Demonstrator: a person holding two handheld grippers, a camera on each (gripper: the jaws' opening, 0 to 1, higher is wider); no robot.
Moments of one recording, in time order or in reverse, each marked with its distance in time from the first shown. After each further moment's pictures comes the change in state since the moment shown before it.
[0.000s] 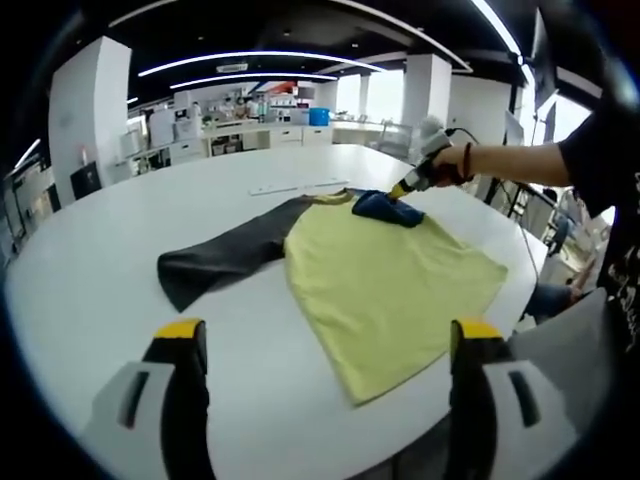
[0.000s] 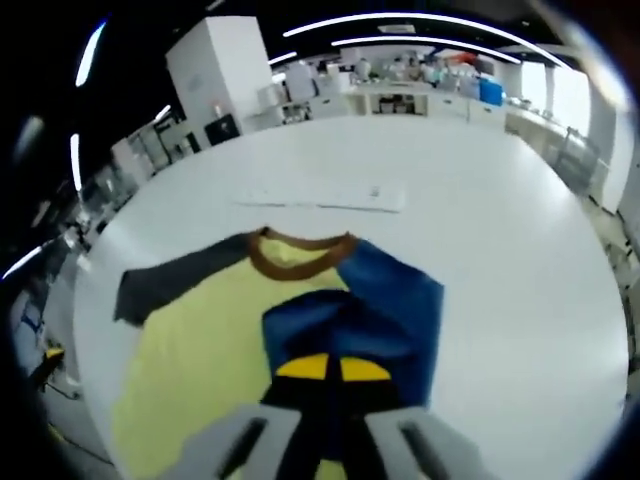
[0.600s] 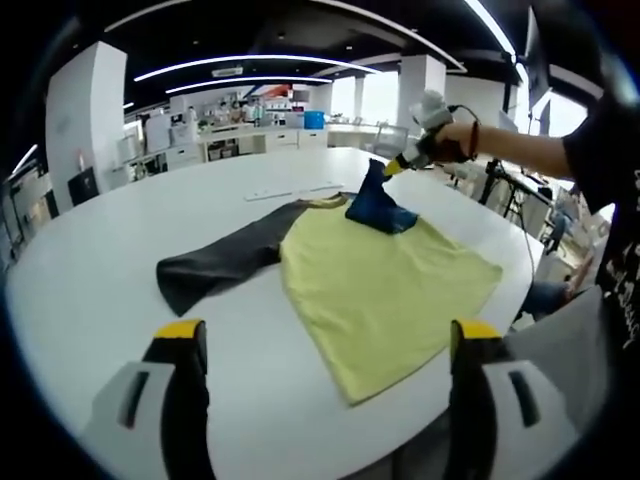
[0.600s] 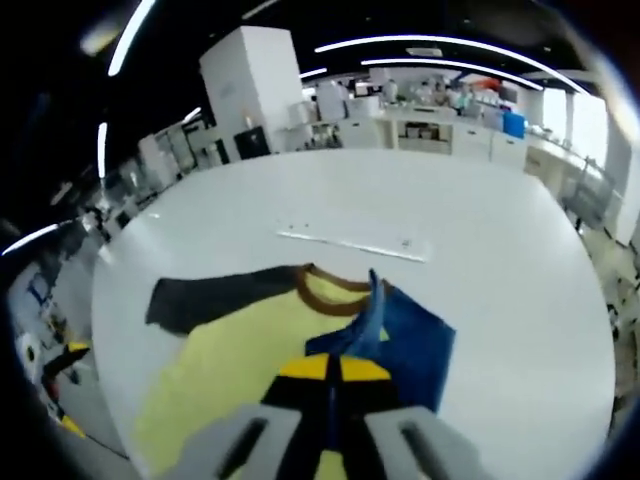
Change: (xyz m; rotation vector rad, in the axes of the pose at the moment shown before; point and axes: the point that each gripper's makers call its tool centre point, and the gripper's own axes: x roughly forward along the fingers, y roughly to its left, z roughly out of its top) left arm -0.006 -0.006 0.004 0.014 -0.018 -0.013; right arm -0.041 0.054 0.034 -0.099 -0.075 0.095
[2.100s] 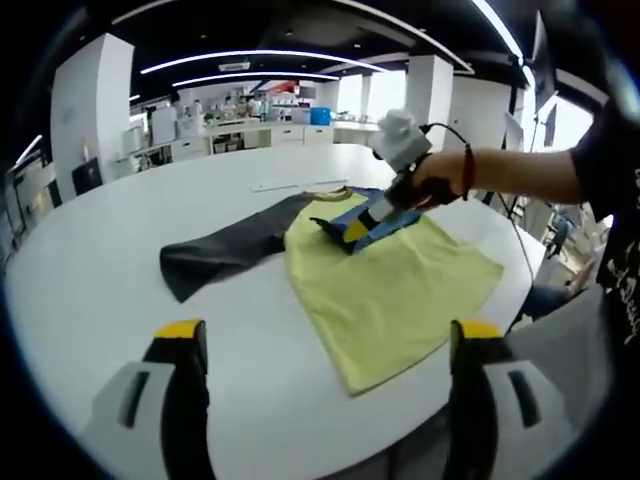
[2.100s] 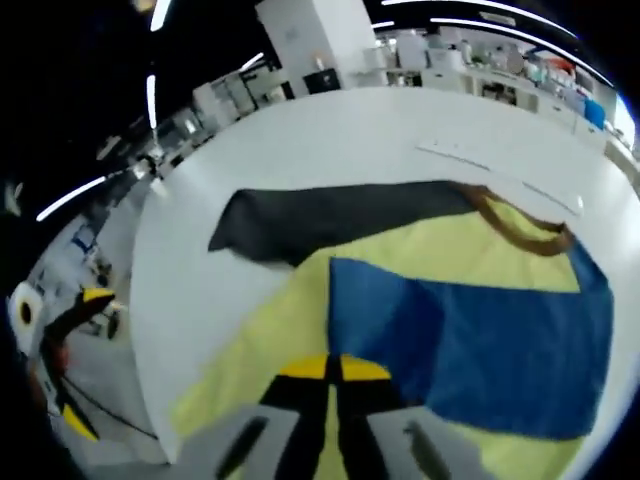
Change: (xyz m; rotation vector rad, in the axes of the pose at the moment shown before) left arm -0.003 0.005 -0.012 -0.036 0.015 0.015; right arm 0.074 0.157 -0.099 -0.119 0.253 0.247
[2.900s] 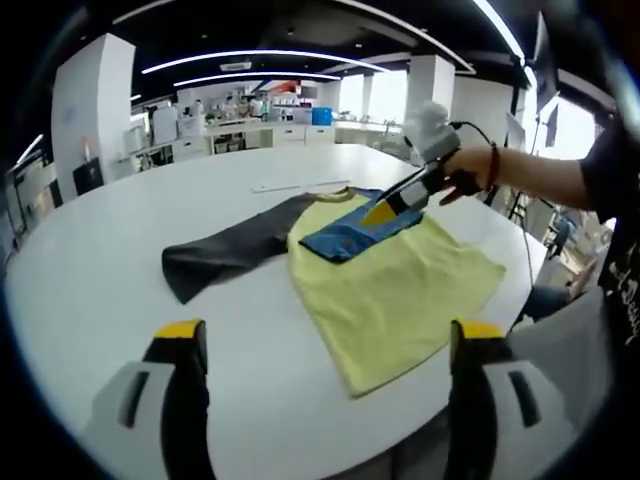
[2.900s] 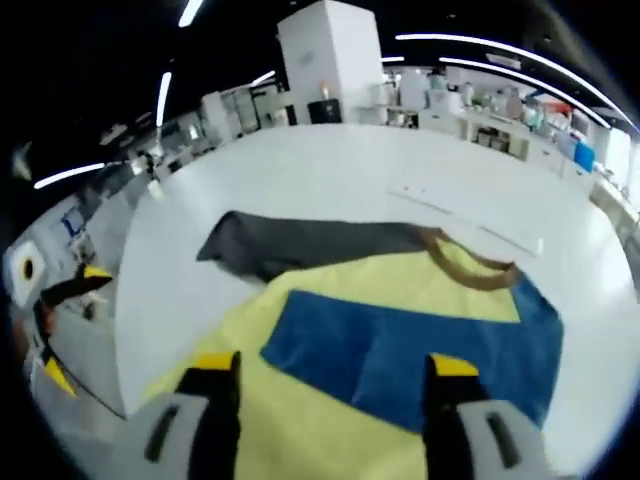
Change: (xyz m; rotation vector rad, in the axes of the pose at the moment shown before) left arm 0.001 0.002 0.003 0.003 0.000 0.003; right arm -0.063 -0.051 0.016 -0.079 -0.186 -0.131
